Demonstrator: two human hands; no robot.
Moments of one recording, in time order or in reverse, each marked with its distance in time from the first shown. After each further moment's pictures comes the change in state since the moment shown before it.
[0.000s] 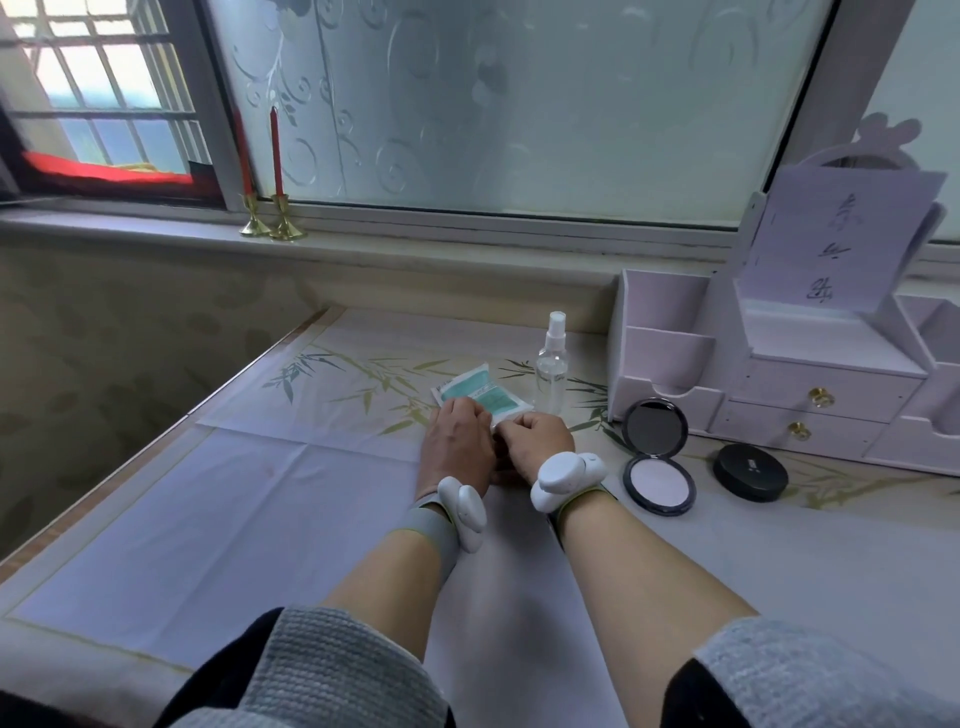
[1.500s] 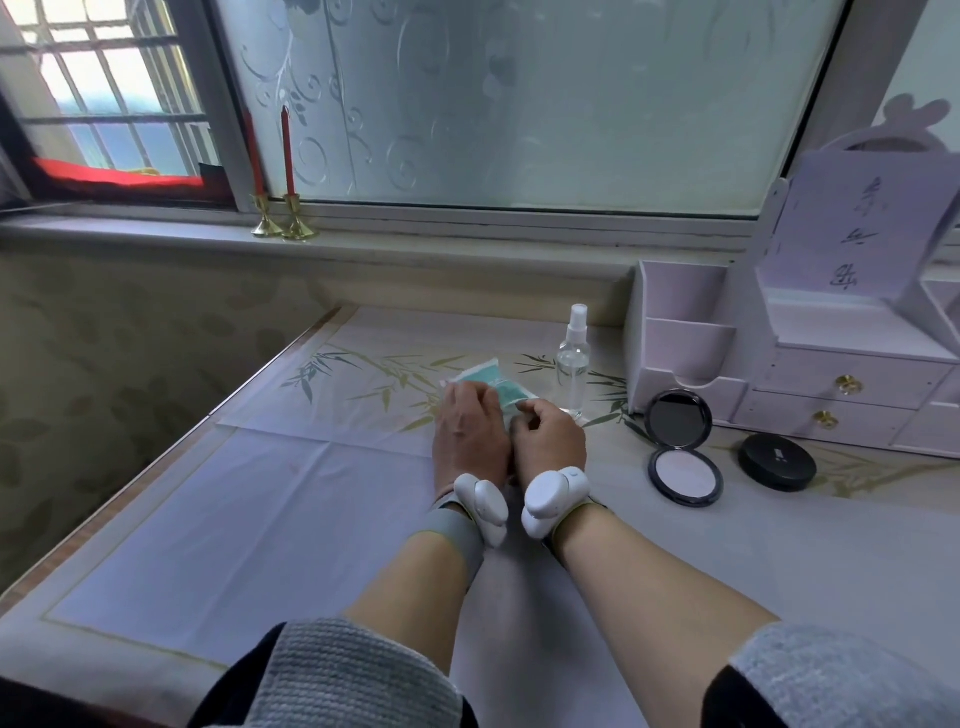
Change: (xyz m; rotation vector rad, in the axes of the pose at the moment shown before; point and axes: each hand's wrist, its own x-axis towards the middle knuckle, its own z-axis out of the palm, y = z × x) left_hand 0.003 -0.006 -0.004 -0.177 0.227 -0.017; right_hand -0.035 -0.019 0.021 -0.174 0.313 -0.209
